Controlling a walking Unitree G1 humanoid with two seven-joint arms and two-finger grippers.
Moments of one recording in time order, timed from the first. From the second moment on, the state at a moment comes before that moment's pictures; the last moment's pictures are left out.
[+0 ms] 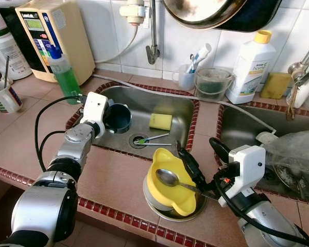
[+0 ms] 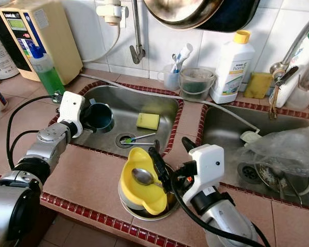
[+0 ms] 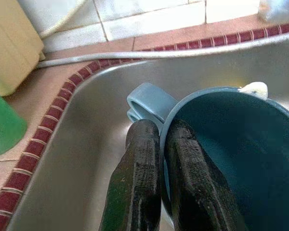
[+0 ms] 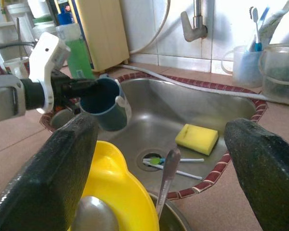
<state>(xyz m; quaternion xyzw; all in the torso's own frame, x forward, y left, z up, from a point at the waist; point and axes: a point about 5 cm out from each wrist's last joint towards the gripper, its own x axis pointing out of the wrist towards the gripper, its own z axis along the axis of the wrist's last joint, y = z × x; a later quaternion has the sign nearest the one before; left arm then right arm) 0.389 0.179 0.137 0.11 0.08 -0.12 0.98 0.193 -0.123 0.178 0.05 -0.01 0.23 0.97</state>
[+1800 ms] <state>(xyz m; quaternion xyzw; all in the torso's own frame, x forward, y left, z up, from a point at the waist) 0.395 0.185 0.162 0.12 0.04 -0.14 0.98 0.244 -0.130 0.199 0.05 -0.10 0.16 0.98</state>
